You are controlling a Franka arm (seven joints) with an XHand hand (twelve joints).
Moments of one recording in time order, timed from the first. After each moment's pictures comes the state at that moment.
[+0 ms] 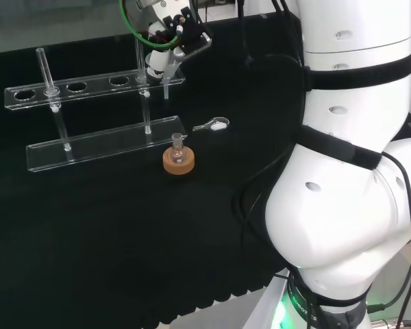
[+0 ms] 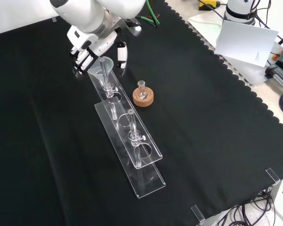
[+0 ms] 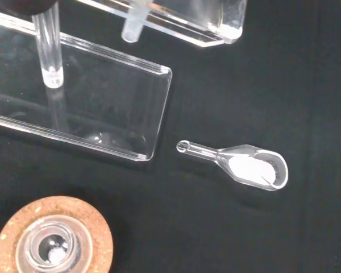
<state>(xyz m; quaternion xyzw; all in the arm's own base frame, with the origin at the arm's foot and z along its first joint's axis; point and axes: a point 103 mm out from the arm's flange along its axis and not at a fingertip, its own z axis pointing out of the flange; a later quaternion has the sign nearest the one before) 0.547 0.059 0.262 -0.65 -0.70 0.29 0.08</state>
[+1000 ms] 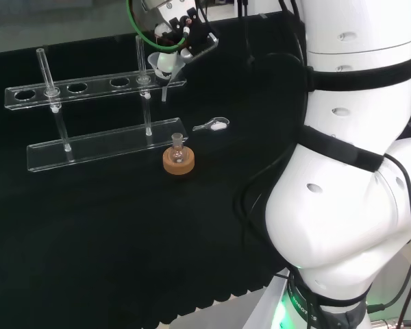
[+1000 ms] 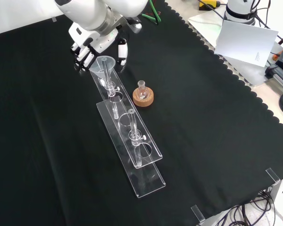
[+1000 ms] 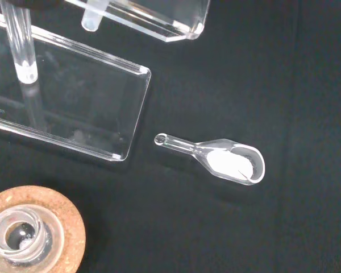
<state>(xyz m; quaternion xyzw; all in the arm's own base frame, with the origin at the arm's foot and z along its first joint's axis) 0.541 0.046 0.263 -0.65 -0.70 0.29 0.06</state>
